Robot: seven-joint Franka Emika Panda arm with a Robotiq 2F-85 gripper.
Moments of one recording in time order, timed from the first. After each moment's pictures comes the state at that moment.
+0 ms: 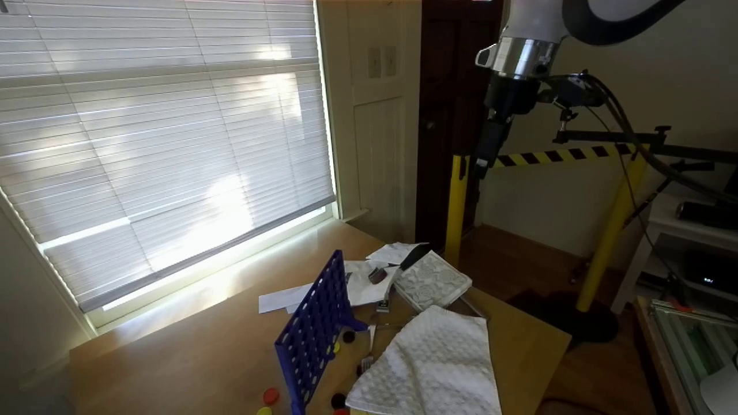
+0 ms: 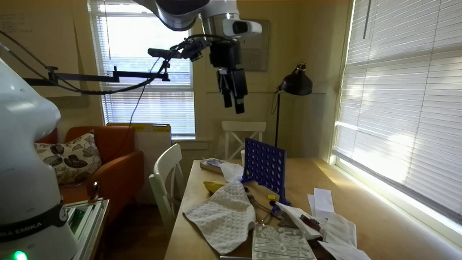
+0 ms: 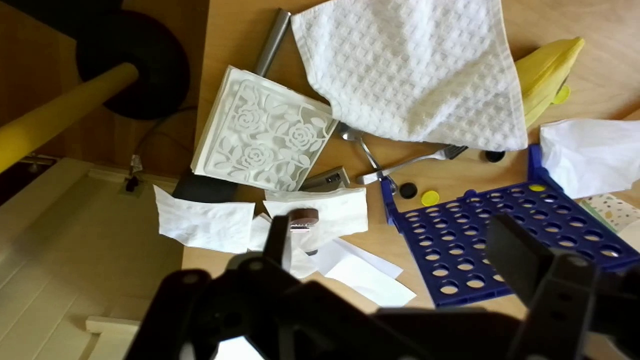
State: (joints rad) arm -0.06 -0.39 -0.08 -2.33 0.03 2.13 -0.07
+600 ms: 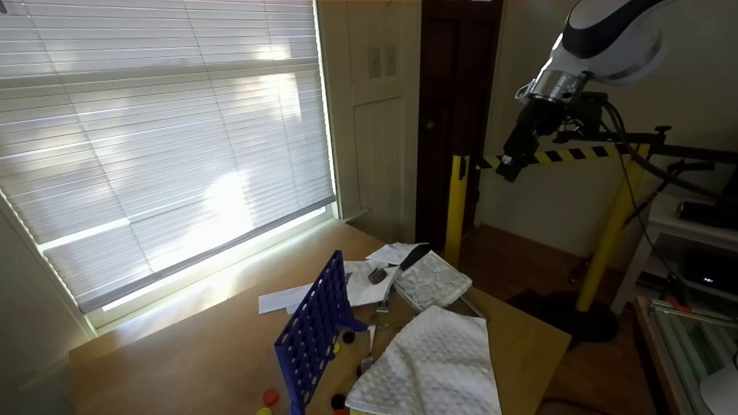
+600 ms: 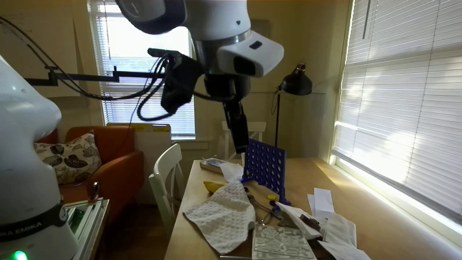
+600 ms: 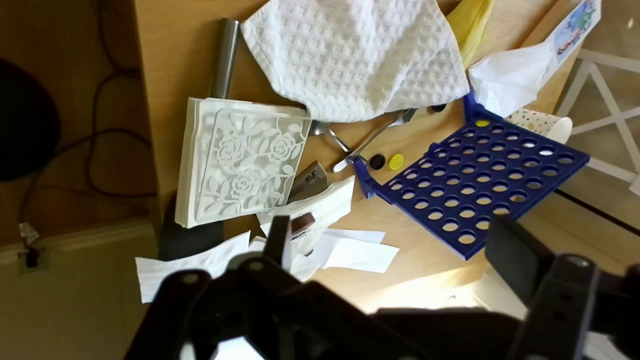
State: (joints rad) arm -0.09 -0.36 -0.46 -2.42 0.43 2.15 -0.48
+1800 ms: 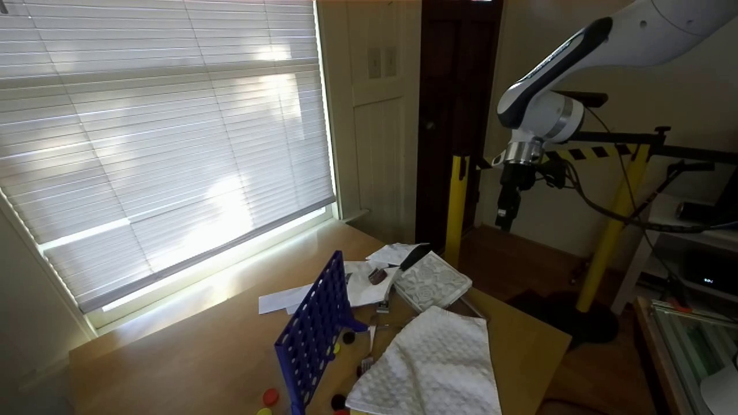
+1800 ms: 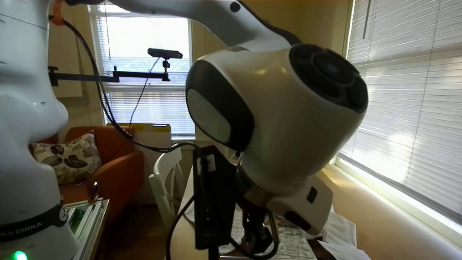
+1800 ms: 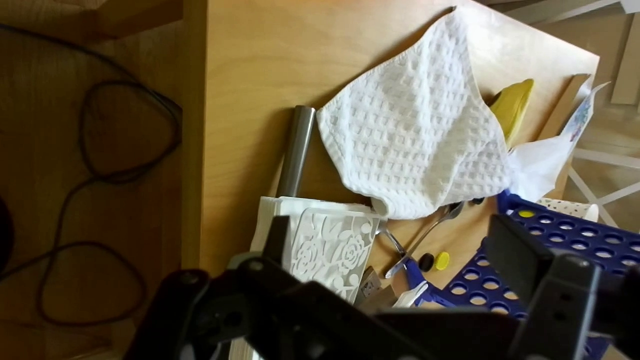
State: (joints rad) arm -0.27 0.23 -0.45 -2.17 0.64 1.91 -0.90
